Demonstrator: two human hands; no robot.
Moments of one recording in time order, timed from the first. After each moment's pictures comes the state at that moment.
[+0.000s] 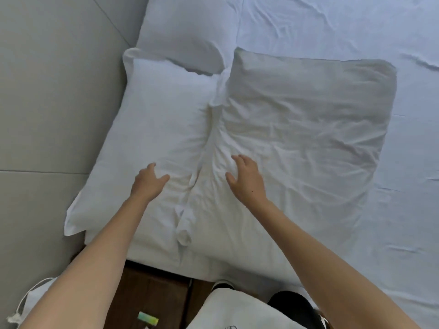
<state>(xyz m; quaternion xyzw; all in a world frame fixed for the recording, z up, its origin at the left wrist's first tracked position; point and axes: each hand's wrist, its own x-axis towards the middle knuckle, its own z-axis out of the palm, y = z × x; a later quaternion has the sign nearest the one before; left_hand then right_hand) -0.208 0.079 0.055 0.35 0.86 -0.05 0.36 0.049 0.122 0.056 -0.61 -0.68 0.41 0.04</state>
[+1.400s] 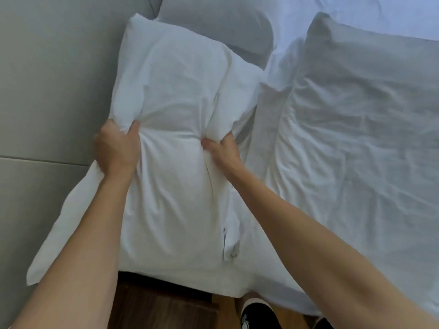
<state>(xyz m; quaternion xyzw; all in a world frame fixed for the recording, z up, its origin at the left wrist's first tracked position) -0.376 0.098 0.027 0.30 0.92 0.20 0.13 -0.185 0.142 -0.010 -0.66 -0.44 0.59 0.14</state>
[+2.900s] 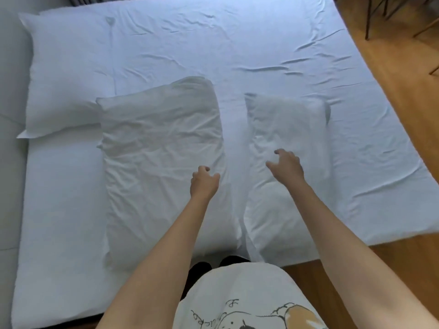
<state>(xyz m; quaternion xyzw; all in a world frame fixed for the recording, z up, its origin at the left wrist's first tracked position) 0.260 0.042 0.142 0.50 0.73 0.05 0.46 0.479 0.024 0.166 -0.84 -0.44 0.31 0.05</state>
